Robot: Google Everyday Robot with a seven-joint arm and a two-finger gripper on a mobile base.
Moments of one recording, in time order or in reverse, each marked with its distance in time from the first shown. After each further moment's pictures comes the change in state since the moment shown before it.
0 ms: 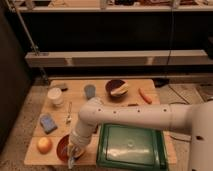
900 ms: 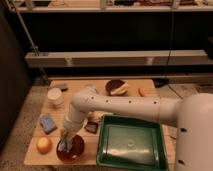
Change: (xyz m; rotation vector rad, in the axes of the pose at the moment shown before) arm 0.044 -0.087 -0.008 0.073 0.039 -0.093
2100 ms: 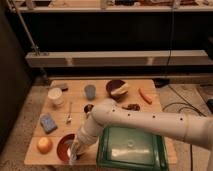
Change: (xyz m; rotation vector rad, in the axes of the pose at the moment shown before) arm -0.035 0.089 -0.028 0.062 -0.014 0.099
